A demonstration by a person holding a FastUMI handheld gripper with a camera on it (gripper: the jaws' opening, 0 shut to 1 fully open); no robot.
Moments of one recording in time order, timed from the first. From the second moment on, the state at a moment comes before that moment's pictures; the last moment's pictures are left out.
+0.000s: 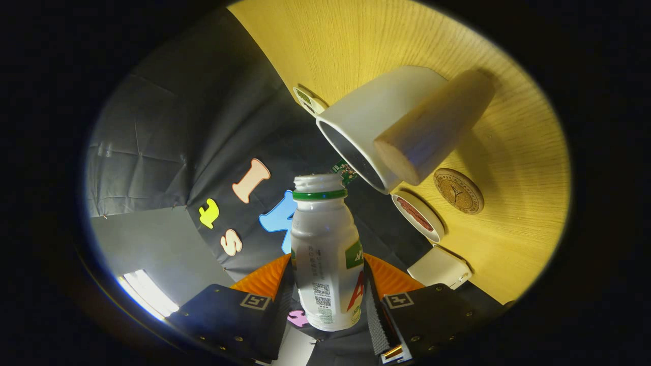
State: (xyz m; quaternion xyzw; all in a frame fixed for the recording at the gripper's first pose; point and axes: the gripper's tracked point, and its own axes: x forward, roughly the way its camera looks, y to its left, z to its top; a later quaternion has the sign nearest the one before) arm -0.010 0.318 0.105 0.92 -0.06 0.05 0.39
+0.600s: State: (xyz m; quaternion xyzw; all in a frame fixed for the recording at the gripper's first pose) arm -0.012 0.335 0.070 0.71 -0.03 0.03 0.71
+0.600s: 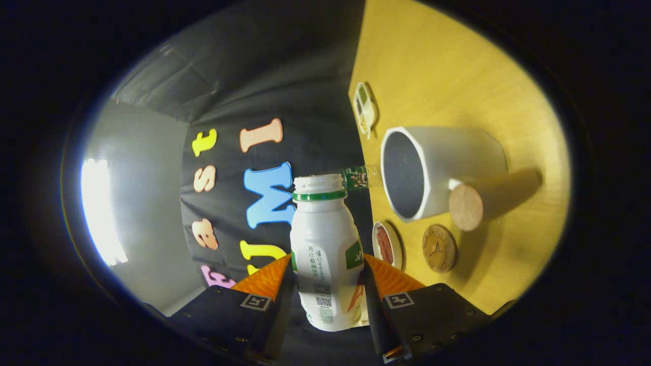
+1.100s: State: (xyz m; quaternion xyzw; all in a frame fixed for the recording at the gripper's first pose) arm 0.008 0.337 0.053 0.39 -0.03 0.03 0.92
